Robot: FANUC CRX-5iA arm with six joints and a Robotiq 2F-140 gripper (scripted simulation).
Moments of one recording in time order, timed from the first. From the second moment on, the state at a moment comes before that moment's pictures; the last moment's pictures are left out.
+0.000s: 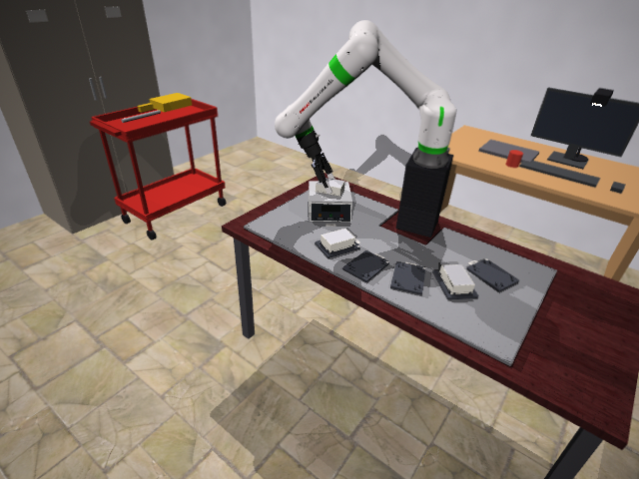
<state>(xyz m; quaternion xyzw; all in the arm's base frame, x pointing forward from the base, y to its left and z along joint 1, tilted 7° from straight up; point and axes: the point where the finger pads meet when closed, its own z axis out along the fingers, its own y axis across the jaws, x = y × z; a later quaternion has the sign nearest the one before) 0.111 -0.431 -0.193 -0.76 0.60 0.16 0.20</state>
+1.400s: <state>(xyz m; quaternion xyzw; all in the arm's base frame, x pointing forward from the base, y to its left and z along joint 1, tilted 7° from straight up) 0.111 -0.431 -0.194 -0.76 0.60 0.16 0.20</state>
